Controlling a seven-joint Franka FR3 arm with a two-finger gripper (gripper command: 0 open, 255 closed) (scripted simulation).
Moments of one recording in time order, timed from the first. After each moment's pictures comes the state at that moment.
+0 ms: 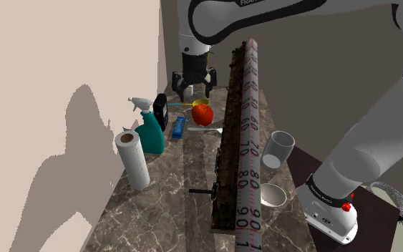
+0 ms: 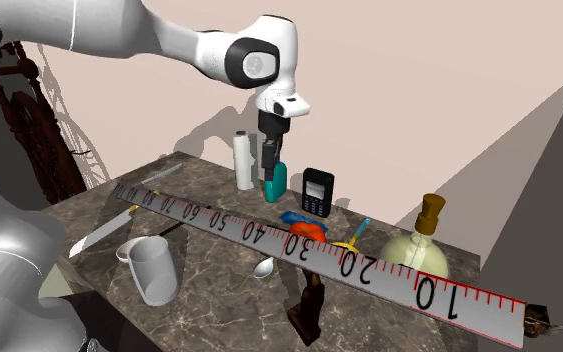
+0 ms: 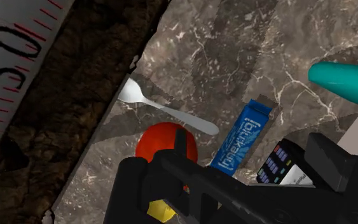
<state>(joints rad) -0.03 -0.07 0.45 -1.97 0.05 1.87 0.79</state>
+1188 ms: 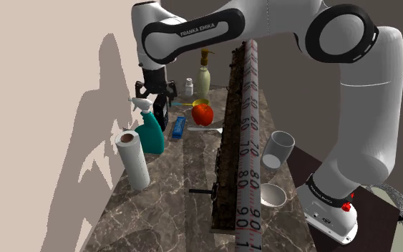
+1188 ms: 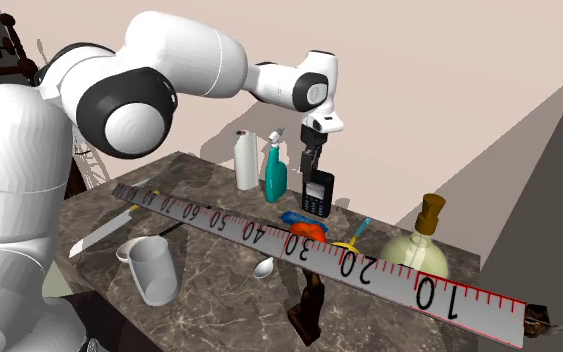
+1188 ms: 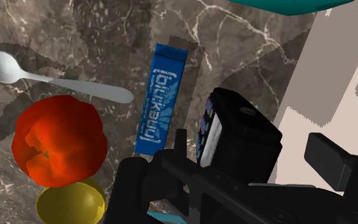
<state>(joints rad) 0.11 0.48 0.44 -1.47 -0.18 1.88 1.16</state>
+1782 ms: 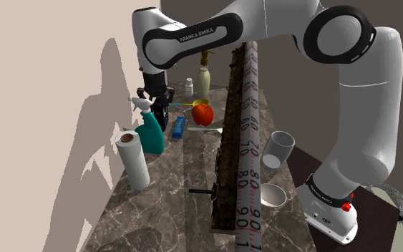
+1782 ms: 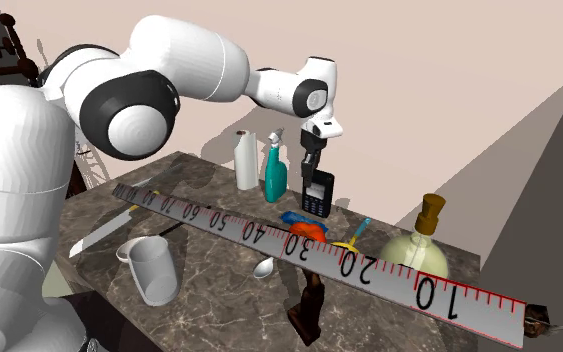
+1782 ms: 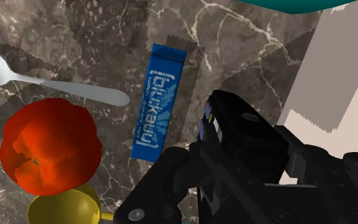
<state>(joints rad) 0.11 0.49 0.44 -1.49 -0.19 1.91 1.16</state>
